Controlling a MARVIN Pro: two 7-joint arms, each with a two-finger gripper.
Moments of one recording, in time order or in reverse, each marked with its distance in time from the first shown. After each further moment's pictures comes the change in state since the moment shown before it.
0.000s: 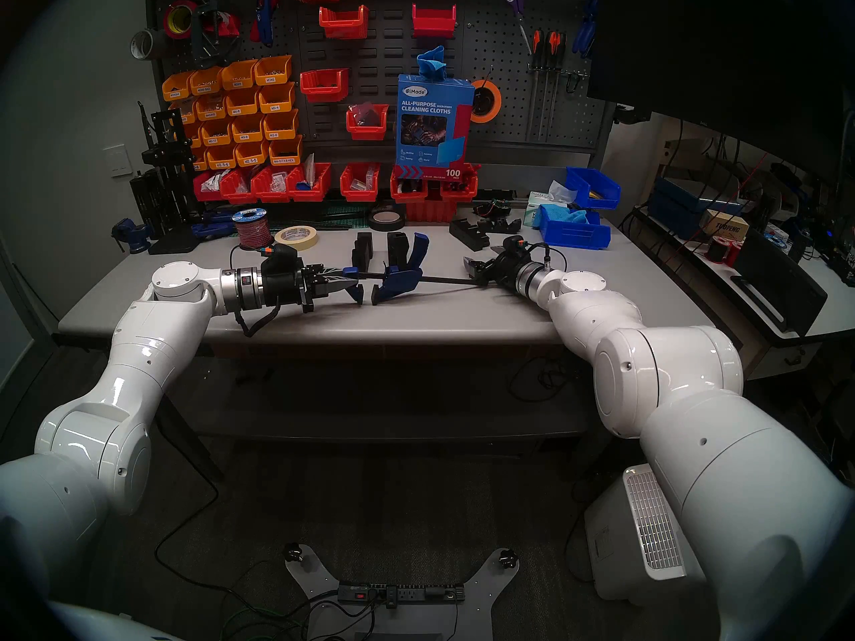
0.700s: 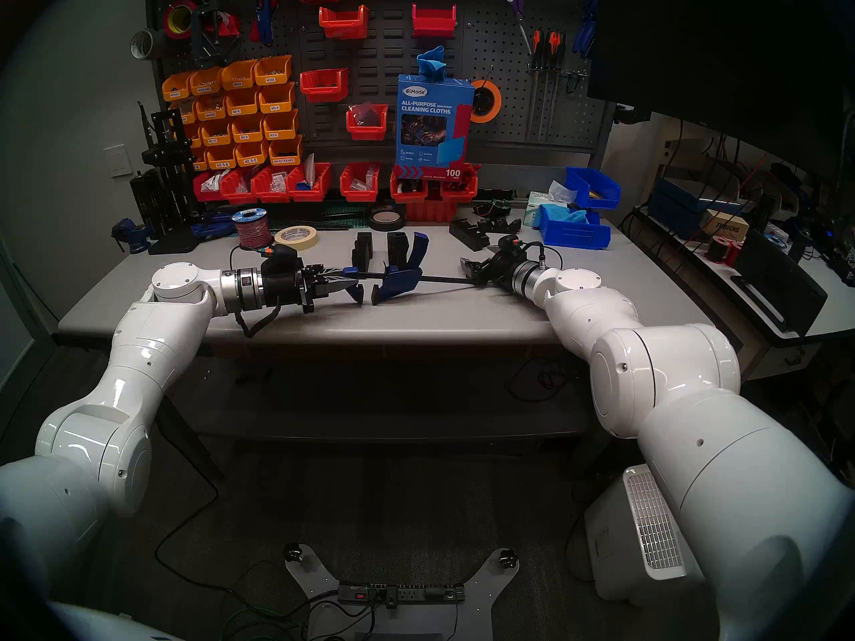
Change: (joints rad) left arm 0.006 -0.001 -0.005 -0.005 0.001 -0.006 0.005; right arm 0.005 -0.018 -0.035 -0.011 -0.025 -0.008 -0.029
